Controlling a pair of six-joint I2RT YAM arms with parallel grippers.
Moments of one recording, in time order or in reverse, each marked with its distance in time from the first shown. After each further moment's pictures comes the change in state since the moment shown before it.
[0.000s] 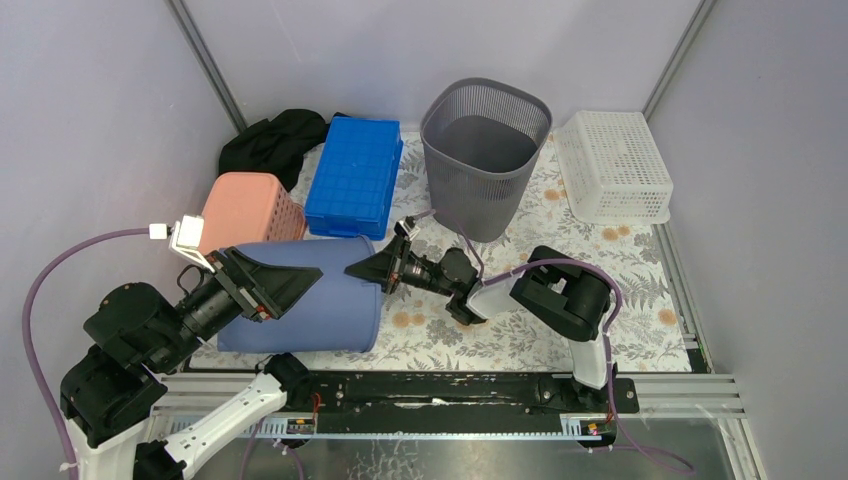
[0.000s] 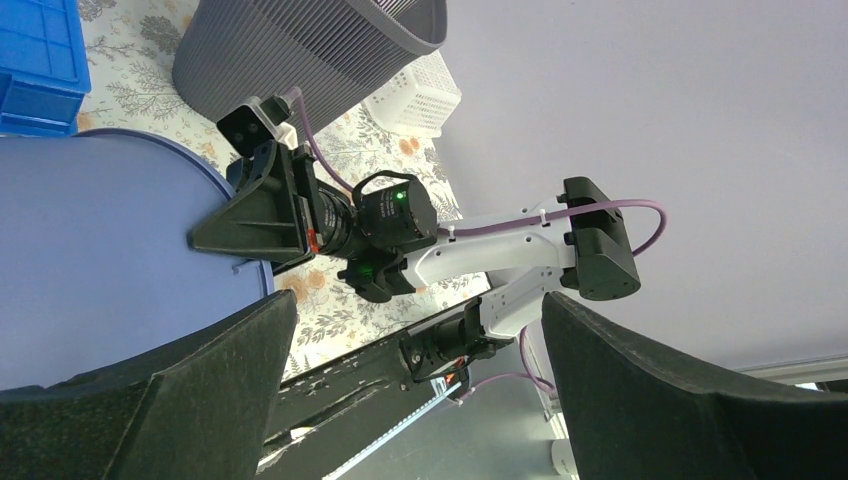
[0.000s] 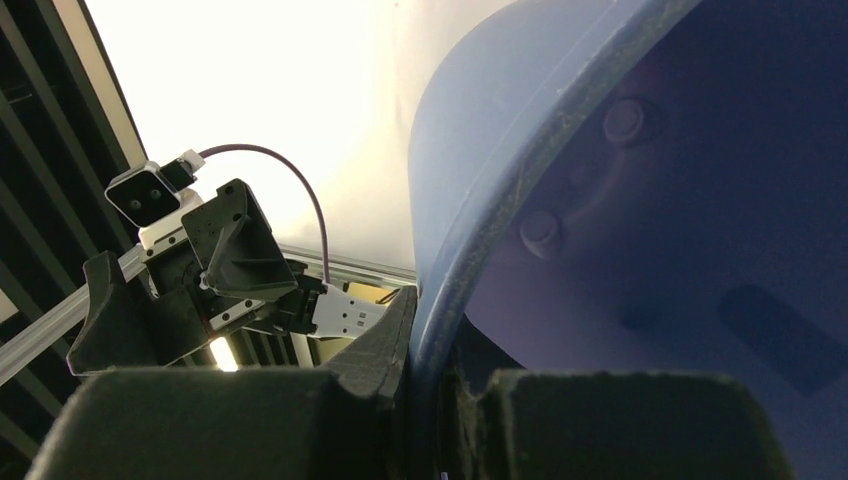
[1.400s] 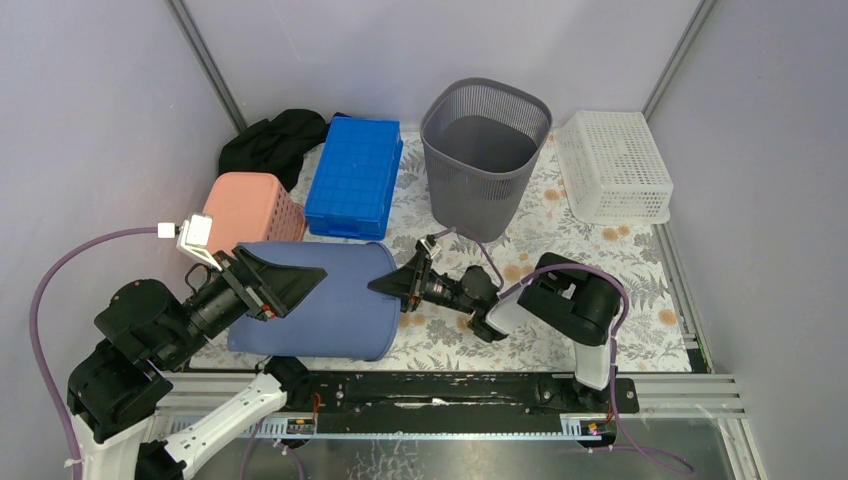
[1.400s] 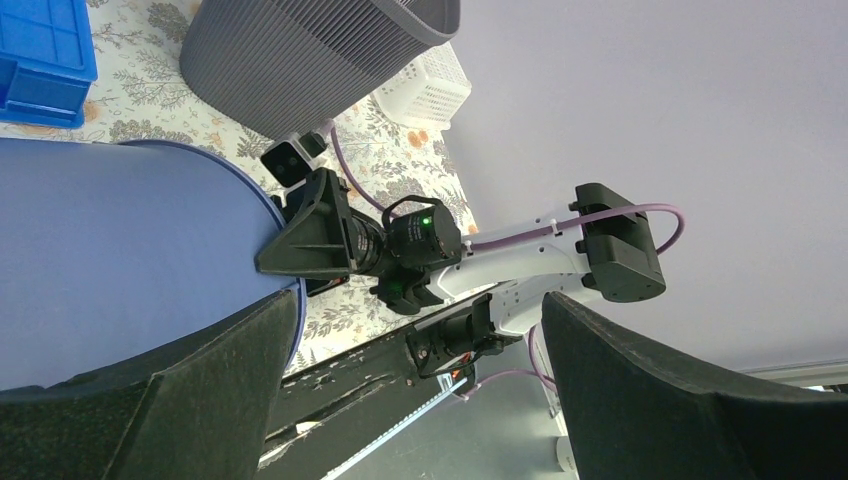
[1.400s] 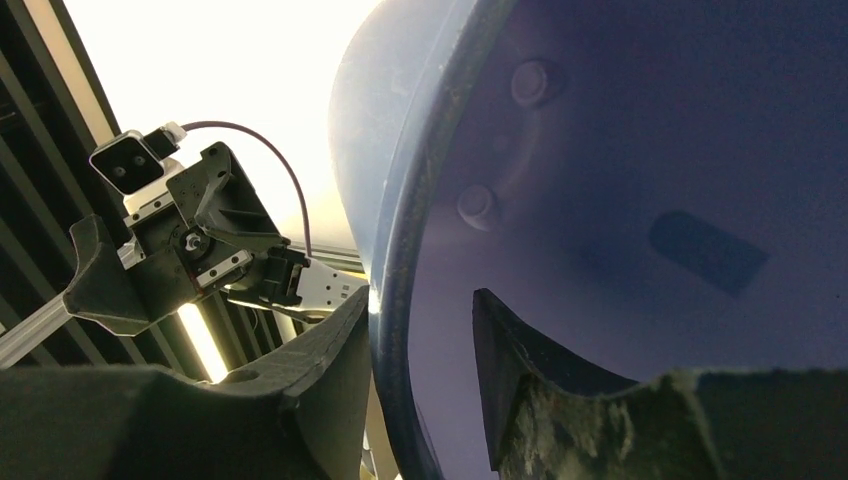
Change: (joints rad) left arm 0.000 0.000 -0.027 0.002 0.000 0.000; right arm 0.006 -0.053 -0.229 0.115 0.025 -0.010
